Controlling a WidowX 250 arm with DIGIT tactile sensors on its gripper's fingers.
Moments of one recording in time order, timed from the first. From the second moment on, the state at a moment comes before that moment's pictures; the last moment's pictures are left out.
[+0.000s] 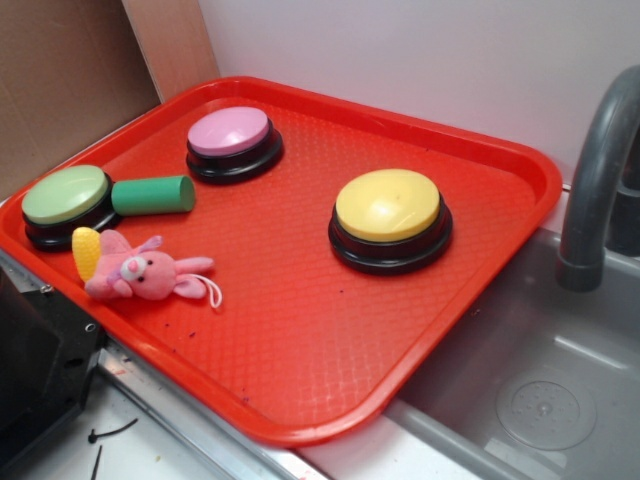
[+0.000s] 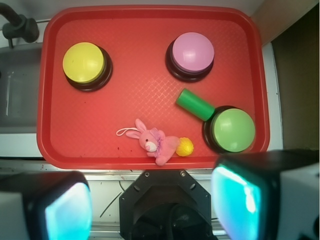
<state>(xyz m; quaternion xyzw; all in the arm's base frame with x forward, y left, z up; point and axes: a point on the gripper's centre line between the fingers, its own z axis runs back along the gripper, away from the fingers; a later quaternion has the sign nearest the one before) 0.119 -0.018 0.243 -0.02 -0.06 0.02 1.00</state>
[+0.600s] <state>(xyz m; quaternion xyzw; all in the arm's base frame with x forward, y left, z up) 0.124 -0.014 0.227 0.01 -0.07 -0.01 1.00</state>
